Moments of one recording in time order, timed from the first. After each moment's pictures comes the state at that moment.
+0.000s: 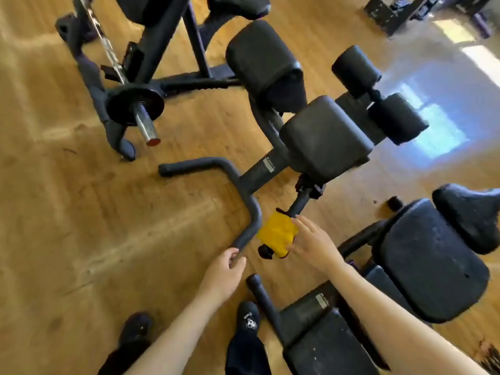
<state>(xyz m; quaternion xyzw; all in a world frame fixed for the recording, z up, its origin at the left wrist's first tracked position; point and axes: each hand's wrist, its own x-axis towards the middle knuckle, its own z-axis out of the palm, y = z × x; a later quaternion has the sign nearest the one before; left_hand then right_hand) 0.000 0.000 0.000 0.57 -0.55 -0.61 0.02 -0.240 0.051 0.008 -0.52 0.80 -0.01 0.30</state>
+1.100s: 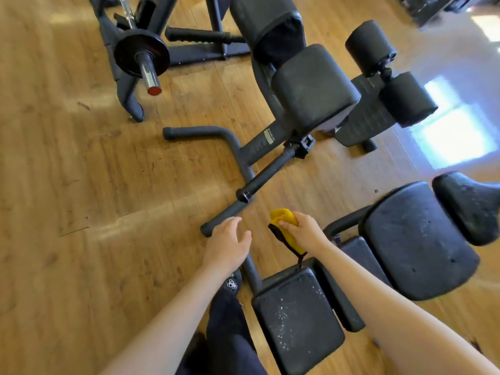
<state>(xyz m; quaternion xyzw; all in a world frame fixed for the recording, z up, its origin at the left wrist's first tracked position) -0.046 0.124 0.017 0.57 -0.65 -0.50 0.06 -0.248 0.151 0.014 -0.45 0.74 -0.16 0.47</state>
